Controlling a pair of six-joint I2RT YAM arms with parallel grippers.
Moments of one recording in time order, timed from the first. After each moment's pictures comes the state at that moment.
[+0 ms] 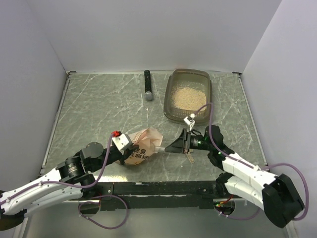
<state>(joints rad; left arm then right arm) -1.06 0.48 0.53 -0.23 -0.10 0.00 0.54 0.96 0.33 0.47 -0.86 1.07</state>
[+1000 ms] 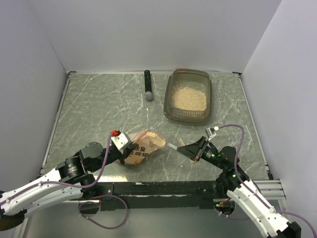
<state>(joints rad) -1.07 0.48 0.53 -0.22 -0.12 0.01 0.51 0.26 0.09 0.17 -0.50 1.33</state>
